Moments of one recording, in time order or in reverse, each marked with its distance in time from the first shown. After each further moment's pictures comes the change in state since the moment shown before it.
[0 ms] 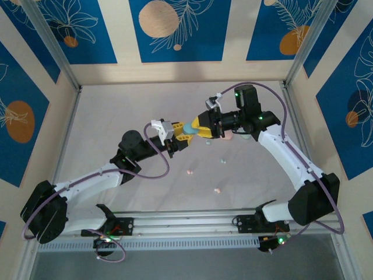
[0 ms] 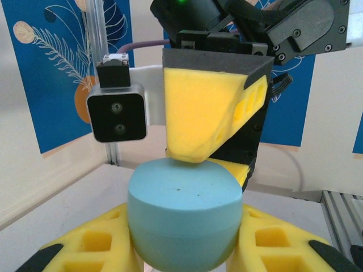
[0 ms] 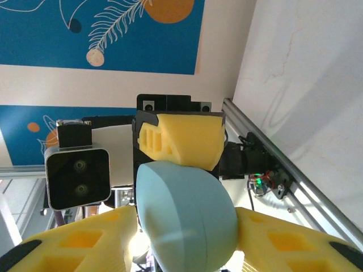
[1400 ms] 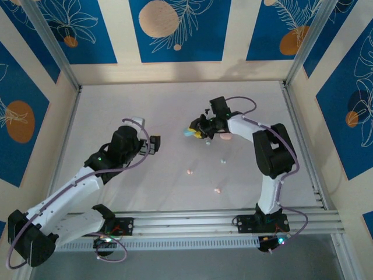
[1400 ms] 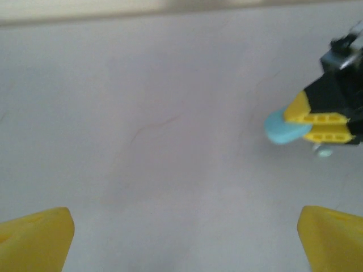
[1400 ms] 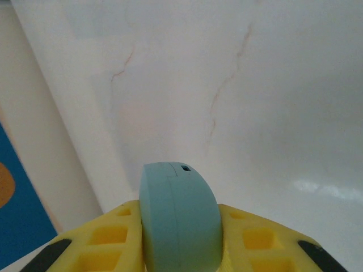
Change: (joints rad) left arm 0.120 -0.229 0.142 -1.133 -0.726 -0.269; right arm 0.014 0.583 0.051 0.197 0.603 0.093
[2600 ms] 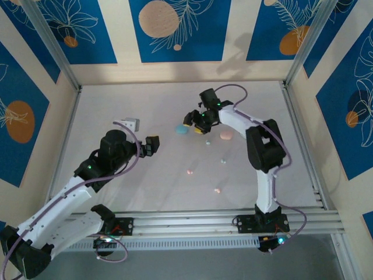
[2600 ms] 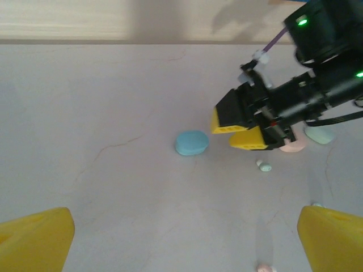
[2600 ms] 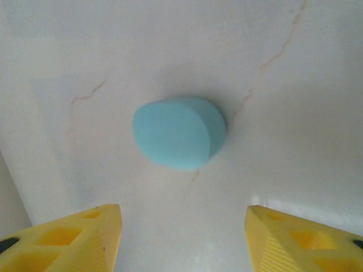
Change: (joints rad) left arm 0.023 -0.133 -0.034 0.081 0.136 -0.019; right arm 0.030 0.046 0.220 -0.269 0.220 -0.225
